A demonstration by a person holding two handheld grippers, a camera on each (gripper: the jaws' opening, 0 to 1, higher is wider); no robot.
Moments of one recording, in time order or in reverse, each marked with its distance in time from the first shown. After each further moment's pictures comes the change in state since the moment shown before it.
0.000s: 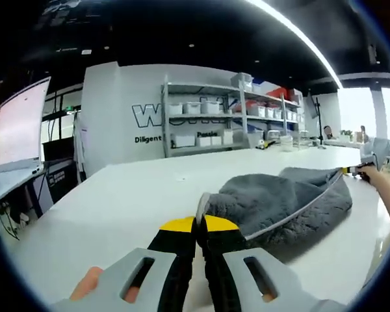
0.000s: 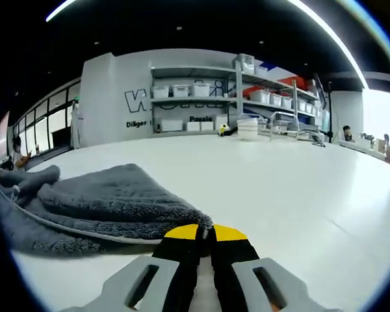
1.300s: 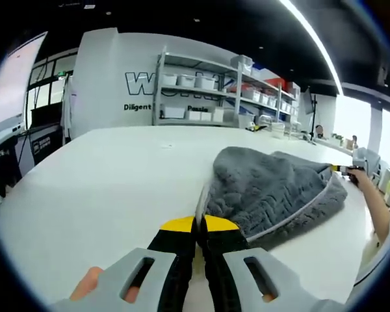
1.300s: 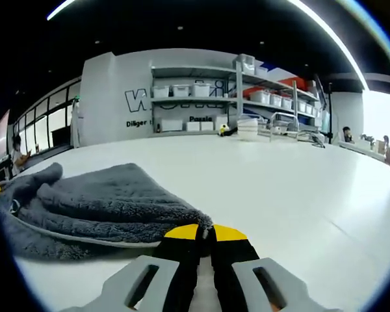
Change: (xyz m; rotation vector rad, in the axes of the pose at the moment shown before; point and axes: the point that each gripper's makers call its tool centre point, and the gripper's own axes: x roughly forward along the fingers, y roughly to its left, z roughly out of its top) left arm 0.017 -0.011 -0.053 -0.130 0.190 -0.101; right arm 0.002 -0.004 0.001 -0.007 0.000 -0.004
